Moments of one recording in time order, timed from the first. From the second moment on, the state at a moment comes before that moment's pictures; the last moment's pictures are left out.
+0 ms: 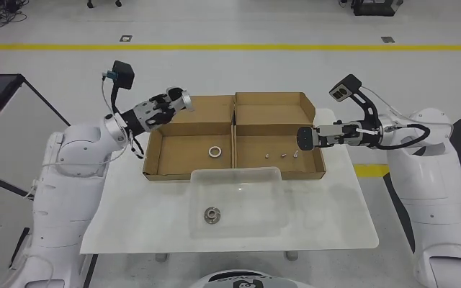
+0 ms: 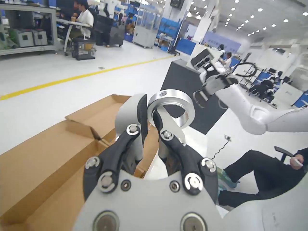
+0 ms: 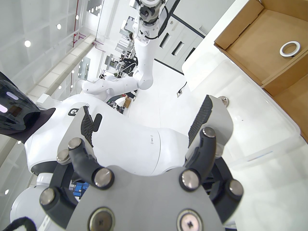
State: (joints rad) left arm 1.20 -1.03 -1.47 -1.74 0.24 -0.59 -0.74; right arm -1.11 -0.99 1.48 -1.57 0.58 -0.07 1.54
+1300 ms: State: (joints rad) left arm 0.76 -1.10 -0.90 -1.23 0.73 -0.68 -0.94; right arm -1.11 -0.99 1.48 -1.57 0.58 -0.07 1.54
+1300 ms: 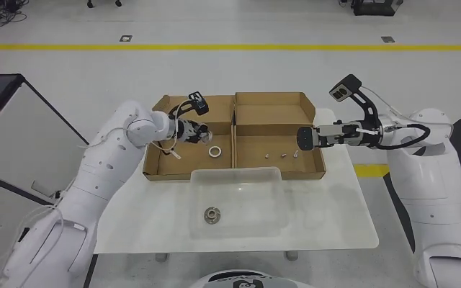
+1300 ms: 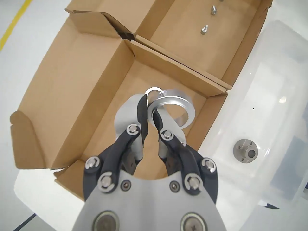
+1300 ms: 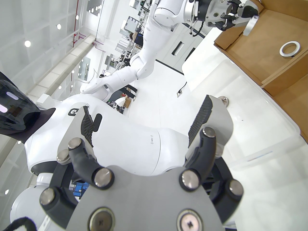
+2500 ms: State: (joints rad) left arm 0.57 -1.27 -0.57 -0.78 0.99 -0.68 -0.79; right arm -1.11 -0.99 1.48 -1.57 0.58 -0.07 1.54
